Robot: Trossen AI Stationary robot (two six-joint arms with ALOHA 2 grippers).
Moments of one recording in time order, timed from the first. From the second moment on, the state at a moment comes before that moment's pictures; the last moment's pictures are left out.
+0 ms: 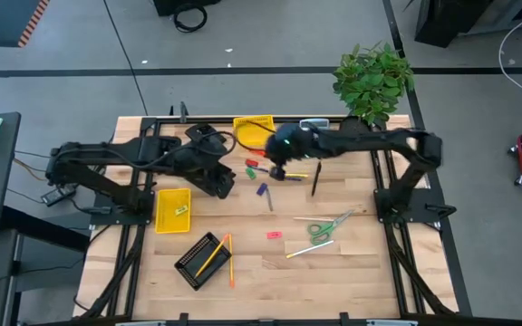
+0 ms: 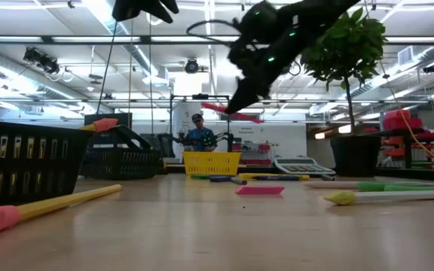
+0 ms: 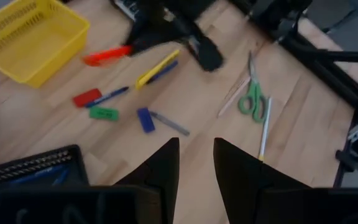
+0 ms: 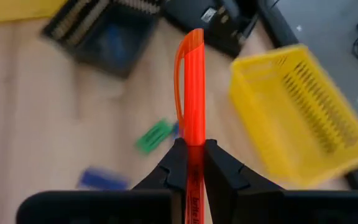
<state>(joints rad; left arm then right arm) -0.03 1.33 1.42 -0.88 -0.24 -0.70 -0.29 1.70 1.20 -0.24 0.04 -0.11</state>
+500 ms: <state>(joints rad) -0.07 1.33 1.42 -0.79 -0.24 -0.82 -0.49 2.01 1.52 -0.28 0.02 -0.32</state>
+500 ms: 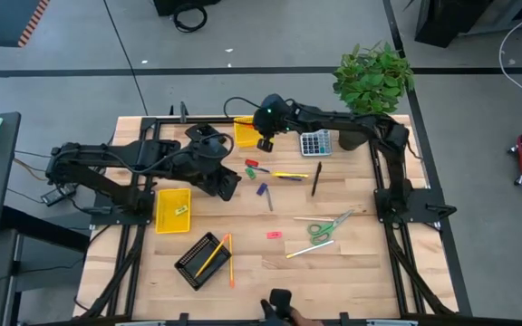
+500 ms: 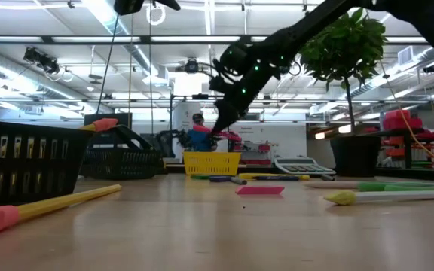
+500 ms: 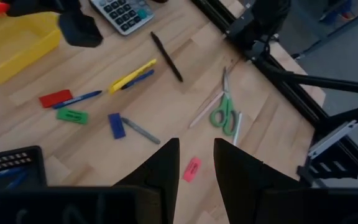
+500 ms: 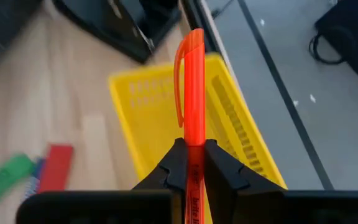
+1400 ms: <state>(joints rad) 0.08 1.33 1.42 -0.82 -0.02 -0.55 -0.51 2.05 1.52 -0.16 0.07 -0.26</state>
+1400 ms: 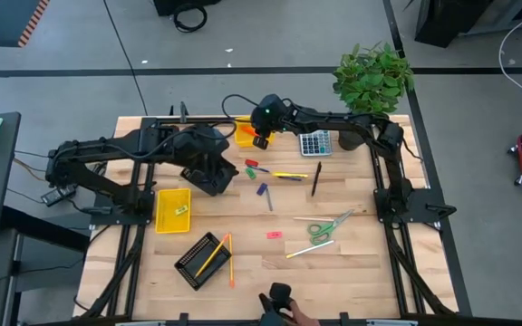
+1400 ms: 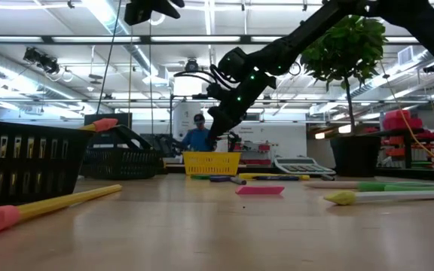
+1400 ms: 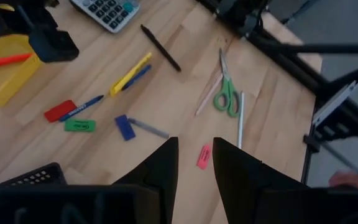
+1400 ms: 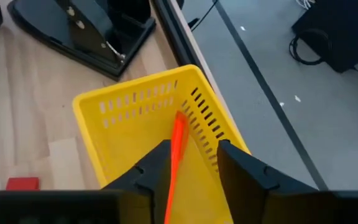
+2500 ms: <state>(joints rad) 0.11 1.19 1.42 -0.96 -0.16 -0.49 -0.37 1.84 1.21 -0.52 -0.16 -0.06</state>
